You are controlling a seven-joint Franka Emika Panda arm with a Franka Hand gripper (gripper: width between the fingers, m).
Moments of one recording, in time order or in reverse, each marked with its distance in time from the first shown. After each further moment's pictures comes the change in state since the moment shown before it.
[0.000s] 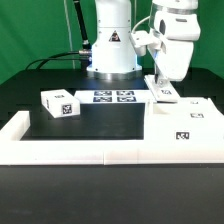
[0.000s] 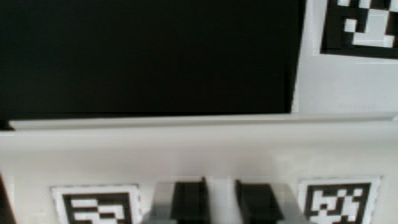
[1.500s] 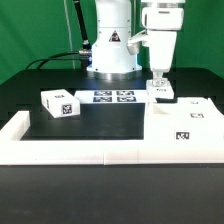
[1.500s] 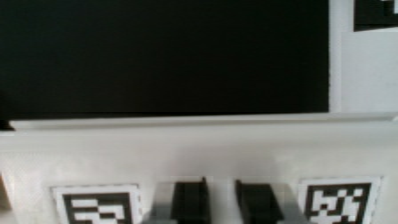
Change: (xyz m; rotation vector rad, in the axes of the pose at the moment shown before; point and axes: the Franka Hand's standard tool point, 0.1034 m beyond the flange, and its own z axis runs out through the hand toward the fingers) arm 0.002 0.008 -0.004 -0.180 0.085 0.162
